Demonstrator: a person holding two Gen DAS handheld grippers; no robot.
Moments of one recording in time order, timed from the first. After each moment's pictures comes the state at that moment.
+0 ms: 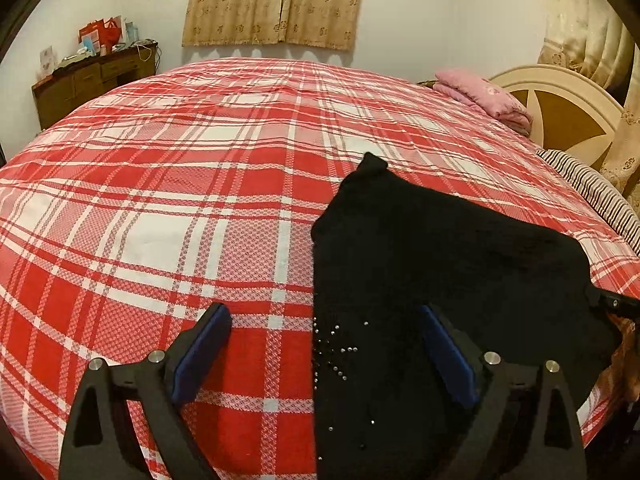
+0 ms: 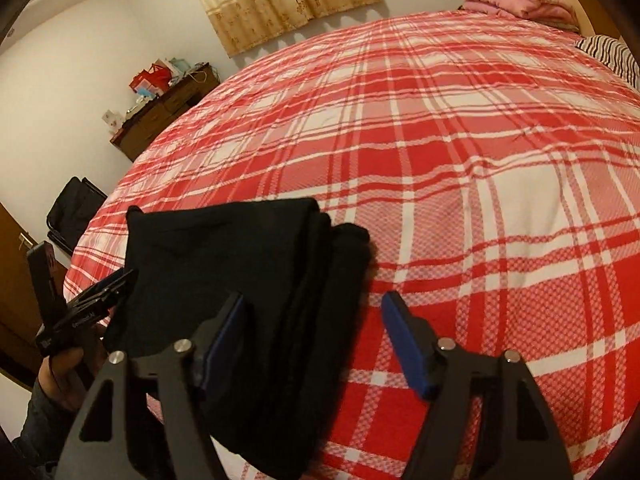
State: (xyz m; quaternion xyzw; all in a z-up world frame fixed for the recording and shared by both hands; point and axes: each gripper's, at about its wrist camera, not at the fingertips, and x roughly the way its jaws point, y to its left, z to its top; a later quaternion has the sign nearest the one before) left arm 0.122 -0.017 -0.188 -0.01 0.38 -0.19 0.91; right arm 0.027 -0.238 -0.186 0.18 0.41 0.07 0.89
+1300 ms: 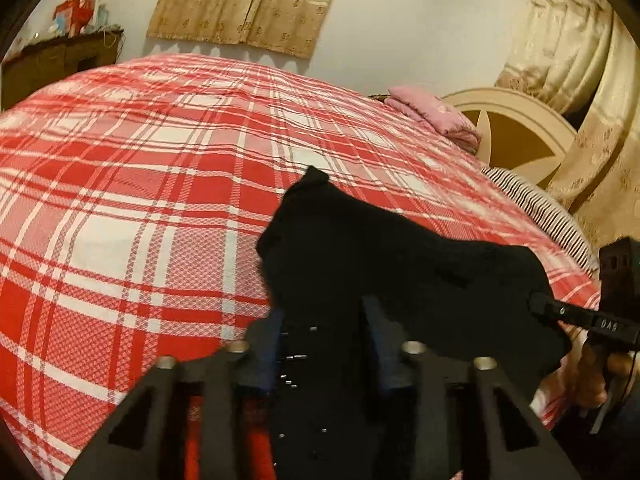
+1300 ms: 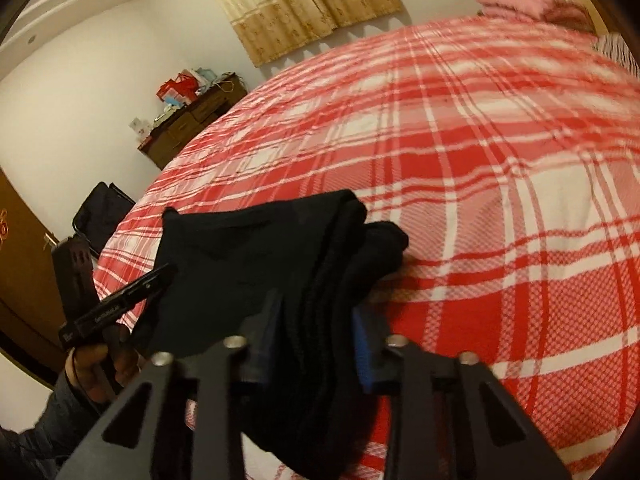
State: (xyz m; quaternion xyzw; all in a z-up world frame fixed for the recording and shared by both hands) left arm 0.123 -0.007 -0.180 -0.09 0.37 -0.30 0.88; right arm 0.019 -0.217 -0.176 0.20 0.37 0.12 0.90
